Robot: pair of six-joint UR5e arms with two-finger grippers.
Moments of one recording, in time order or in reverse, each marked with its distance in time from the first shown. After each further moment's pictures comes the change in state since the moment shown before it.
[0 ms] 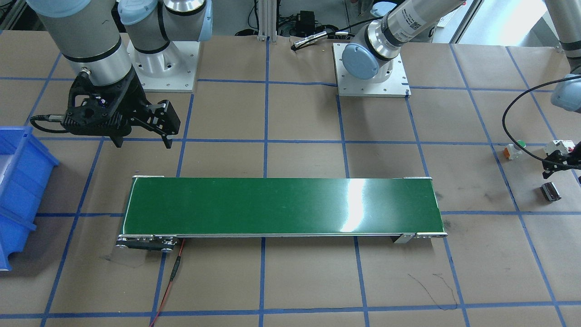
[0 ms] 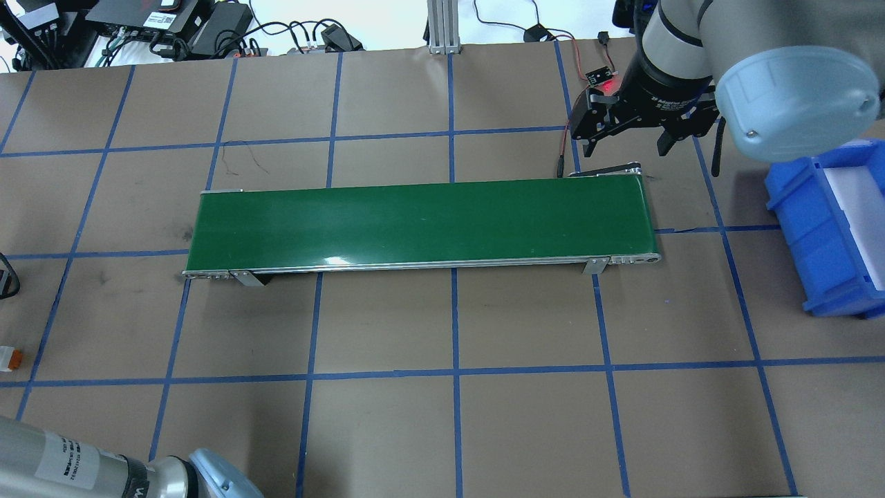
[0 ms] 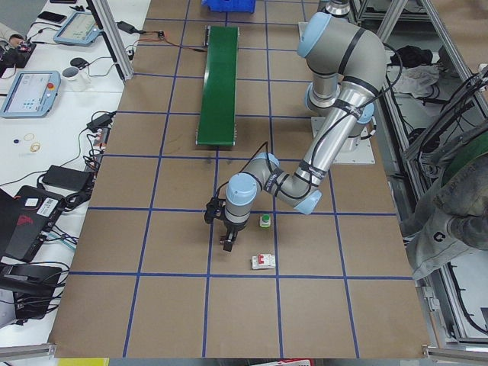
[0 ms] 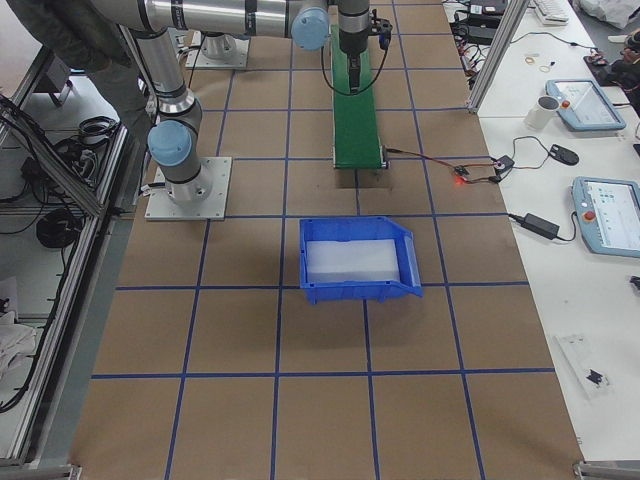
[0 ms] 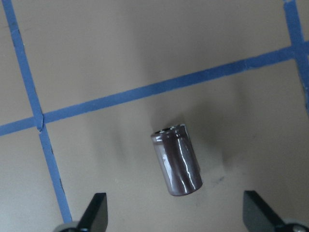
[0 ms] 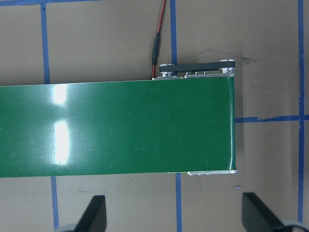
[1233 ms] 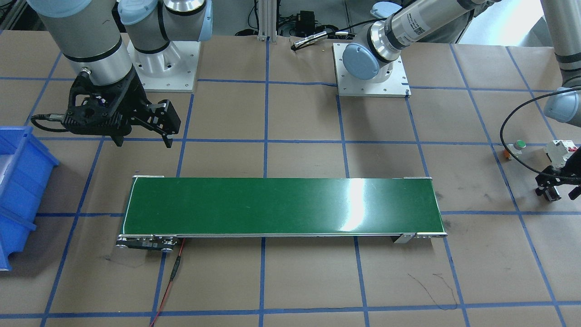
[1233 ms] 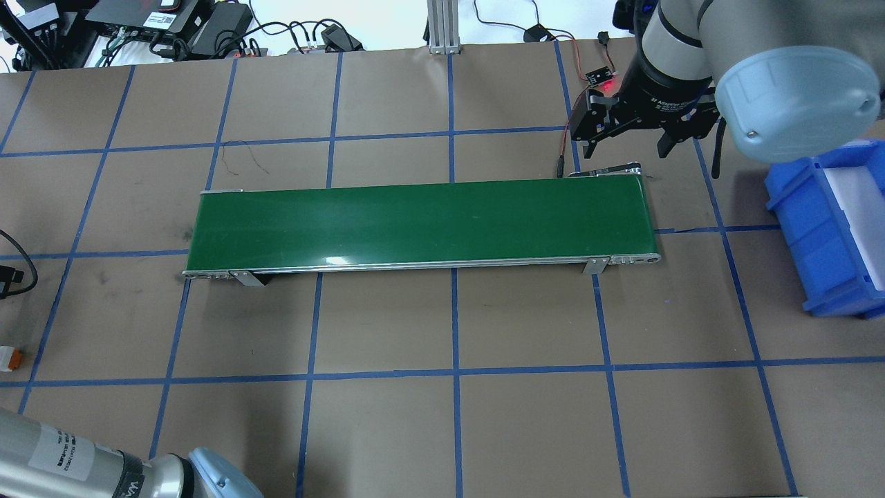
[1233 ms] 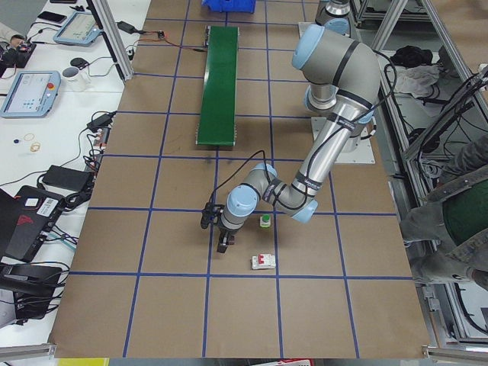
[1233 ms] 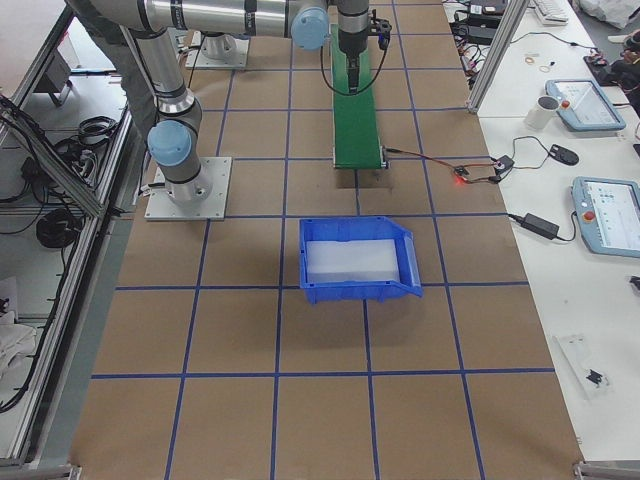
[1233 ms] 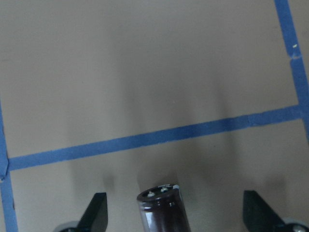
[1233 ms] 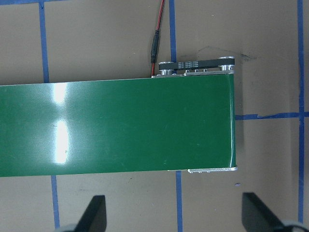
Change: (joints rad) left arm 0.008 -0.075 0.005 0.065 -0.155 -0.069; right arm 0.001 -0.001 0.000 0.007 -0.001 0.009
